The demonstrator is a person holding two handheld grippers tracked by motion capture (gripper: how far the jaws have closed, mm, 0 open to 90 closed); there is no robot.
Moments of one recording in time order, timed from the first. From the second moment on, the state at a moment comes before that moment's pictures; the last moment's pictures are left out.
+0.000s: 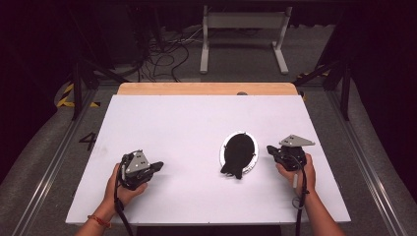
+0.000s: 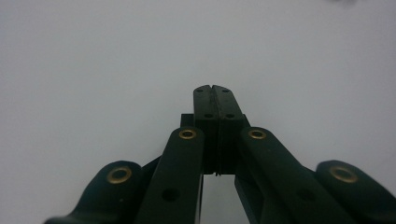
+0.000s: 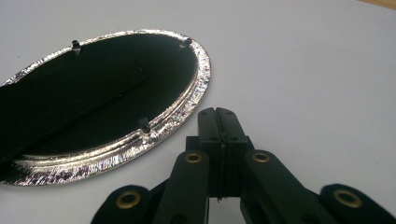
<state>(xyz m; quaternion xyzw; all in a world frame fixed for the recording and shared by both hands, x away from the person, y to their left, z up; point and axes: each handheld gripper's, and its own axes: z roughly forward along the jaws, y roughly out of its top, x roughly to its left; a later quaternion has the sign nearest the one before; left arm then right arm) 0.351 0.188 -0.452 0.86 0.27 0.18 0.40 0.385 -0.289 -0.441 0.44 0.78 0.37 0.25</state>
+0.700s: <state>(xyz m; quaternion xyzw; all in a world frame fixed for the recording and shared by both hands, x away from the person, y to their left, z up) 0.373 0.148 -0.453 0.88 0.23 0.16 0.39 0.408 -0.264 -0.455 0.45 0.80 0.34 0.23</state>
